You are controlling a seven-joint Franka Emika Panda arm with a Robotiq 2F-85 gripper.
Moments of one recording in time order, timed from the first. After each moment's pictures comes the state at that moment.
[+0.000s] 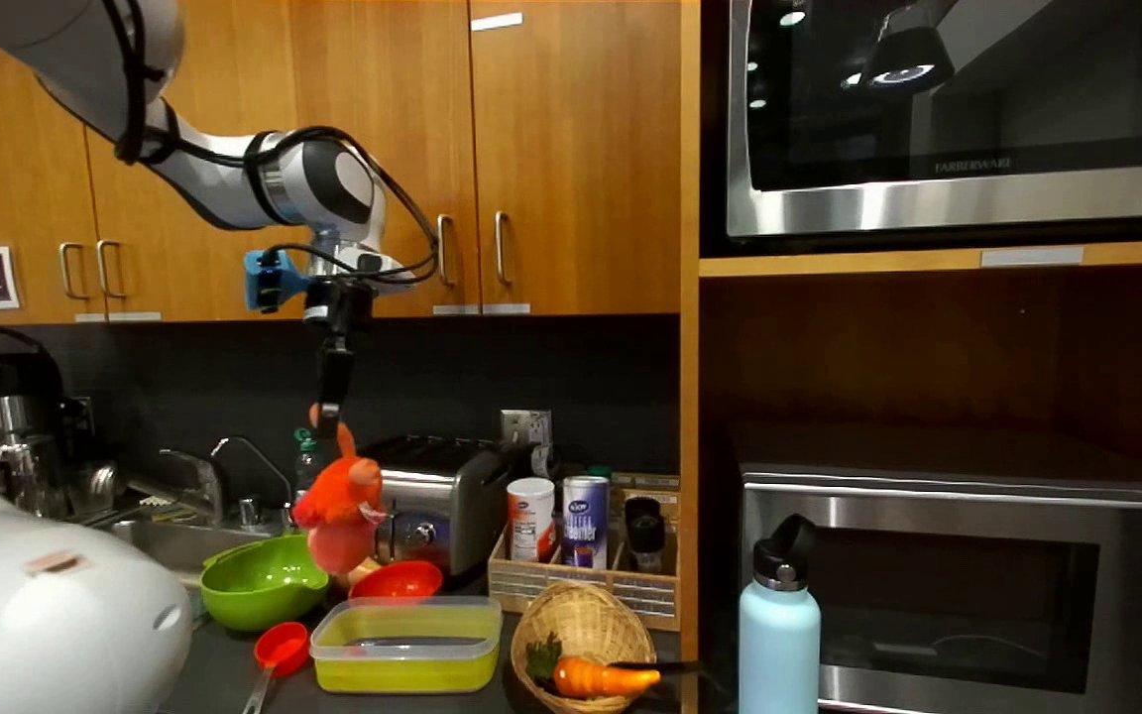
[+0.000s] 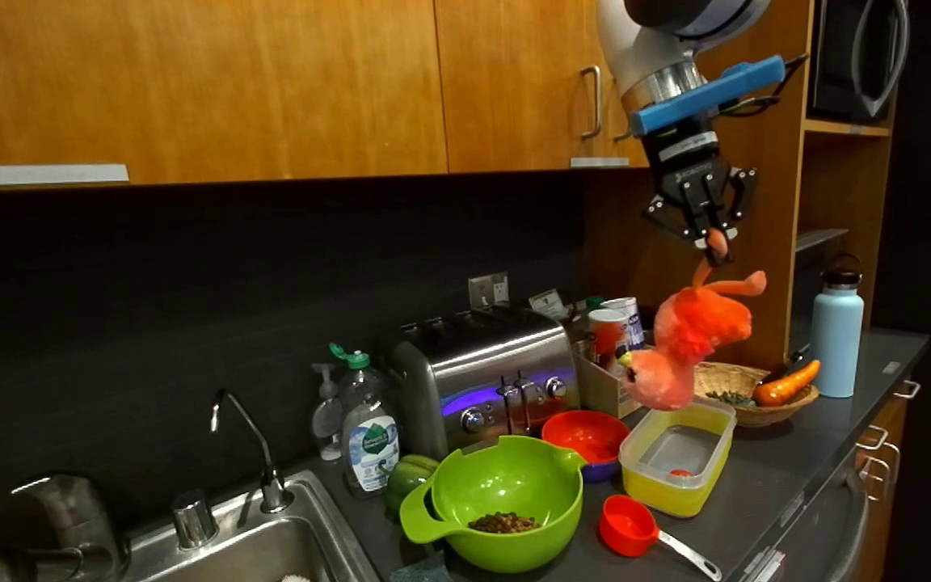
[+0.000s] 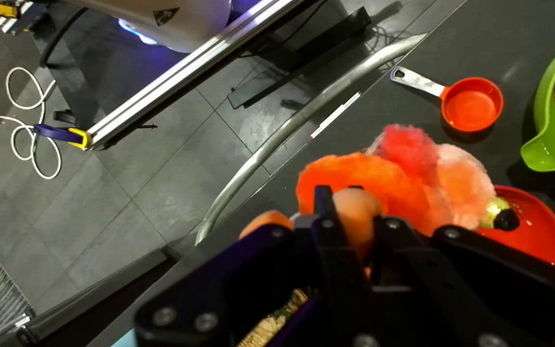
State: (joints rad) arm 0.10 -0.39 0.24 -2.21 0.04 1.49 0.88
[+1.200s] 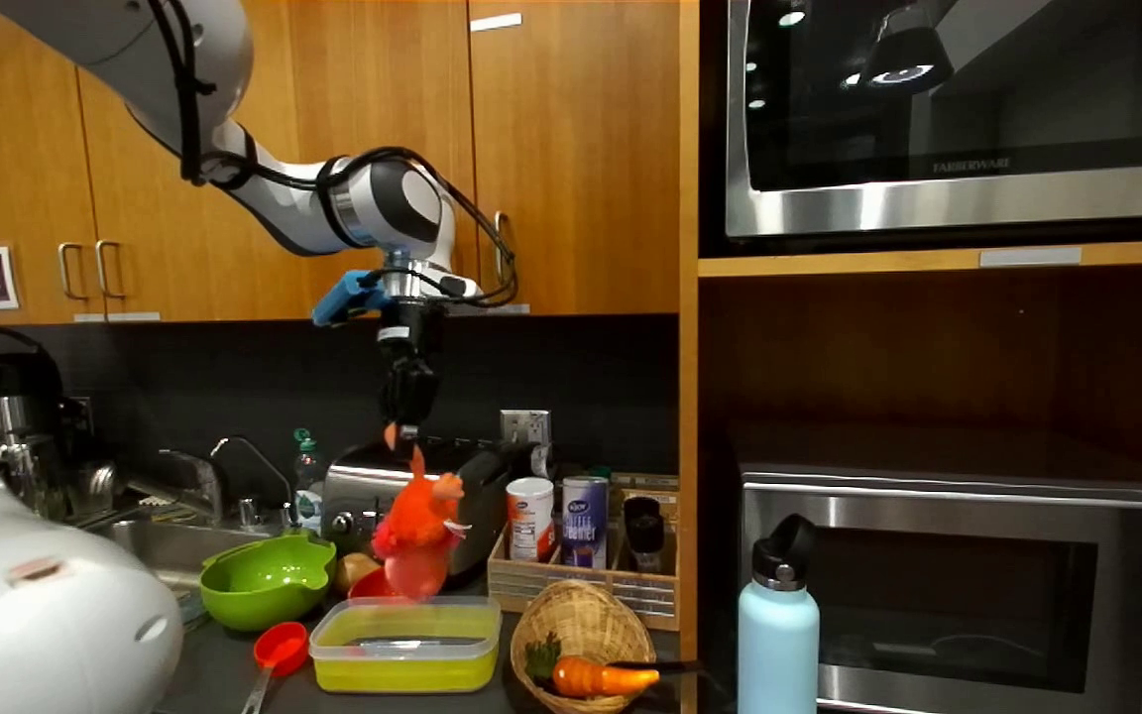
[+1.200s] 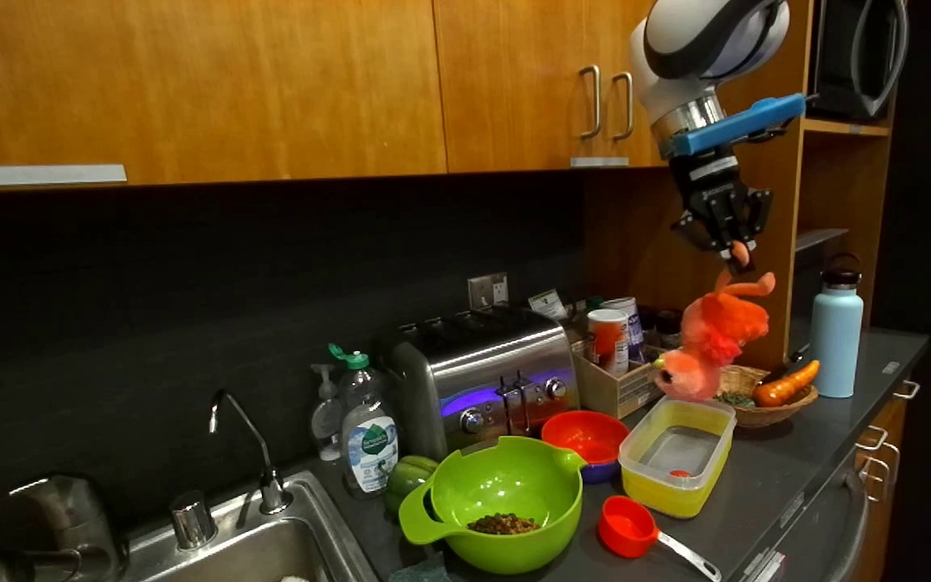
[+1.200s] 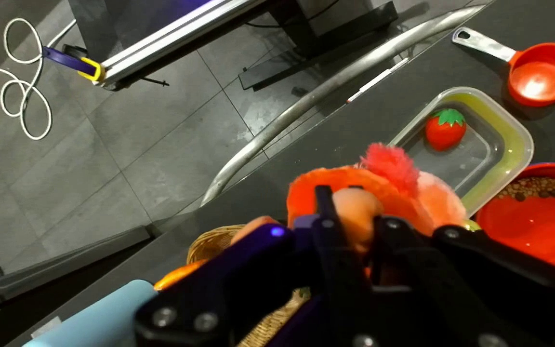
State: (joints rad) arm 0.03 -0.34 0.13 -2.24 -0.05 1.56 0.58
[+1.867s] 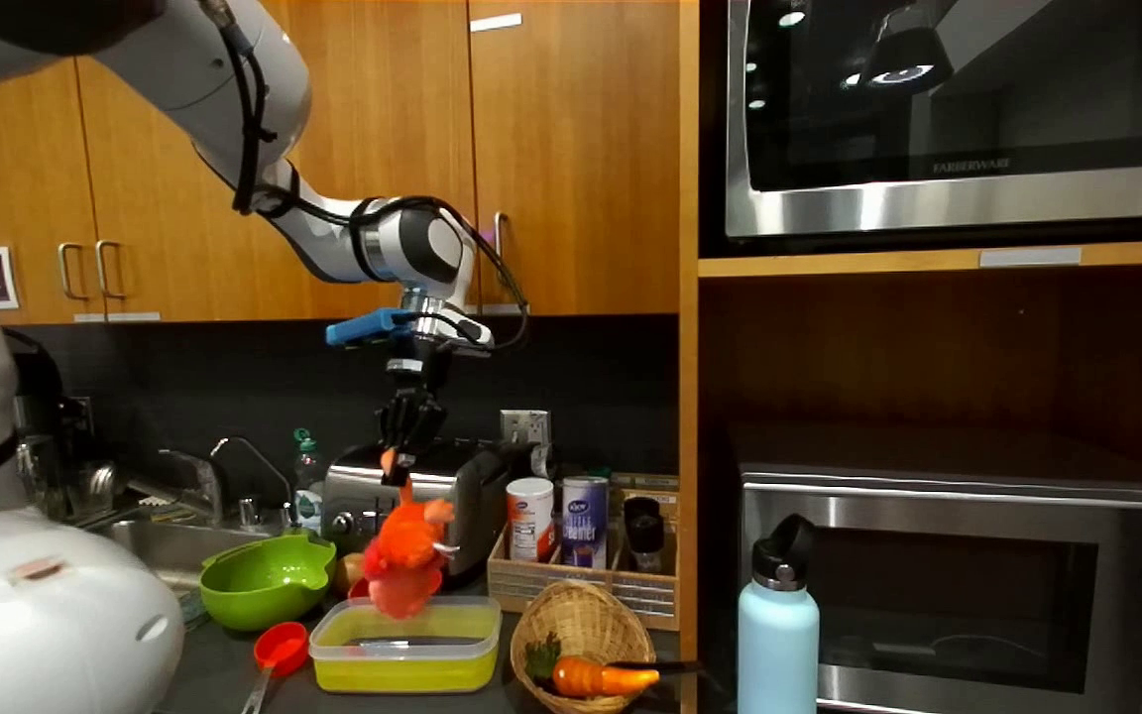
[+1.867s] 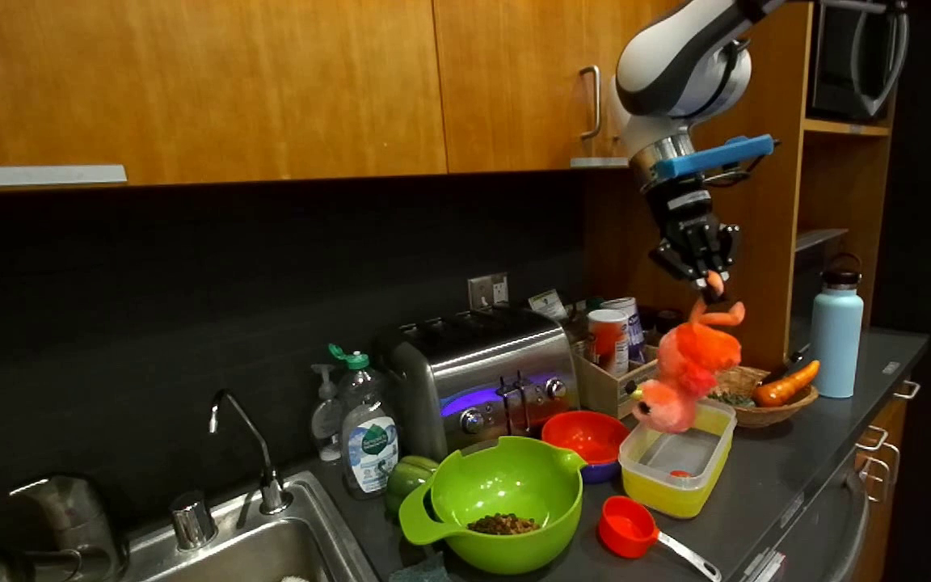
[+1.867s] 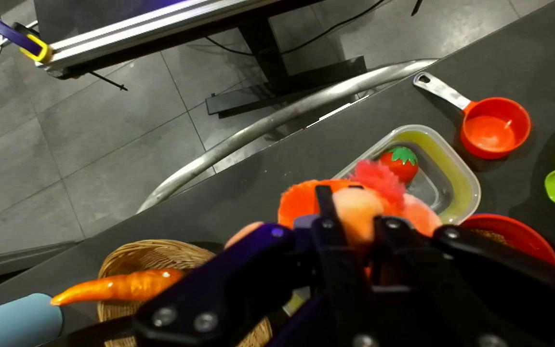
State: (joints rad) arm 0.03 -0.19 0.12 -2.20 0.04 1.59 0.42
